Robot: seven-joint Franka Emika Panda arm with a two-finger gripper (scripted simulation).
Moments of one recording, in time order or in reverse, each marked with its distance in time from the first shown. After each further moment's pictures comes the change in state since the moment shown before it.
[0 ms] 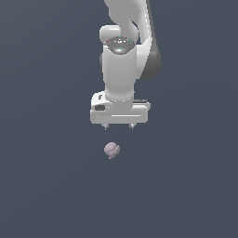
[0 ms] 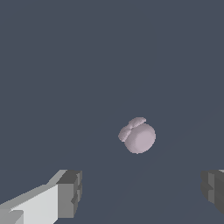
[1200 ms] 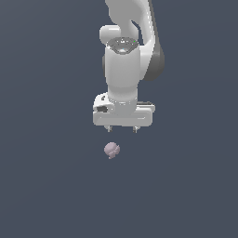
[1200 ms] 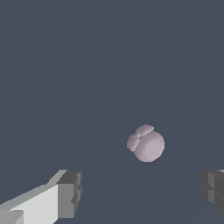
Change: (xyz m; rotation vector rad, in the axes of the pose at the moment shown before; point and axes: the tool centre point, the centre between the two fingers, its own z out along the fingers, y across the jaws) arm 0.015 -0.013 -0.002 0.026 0.029 0.062
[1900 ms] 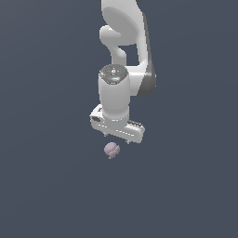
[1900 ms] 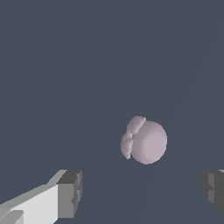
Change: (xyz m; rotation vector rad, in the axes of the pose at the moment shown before) arm -0.003 0.023 0.057 -0.016 -0.059 0.354
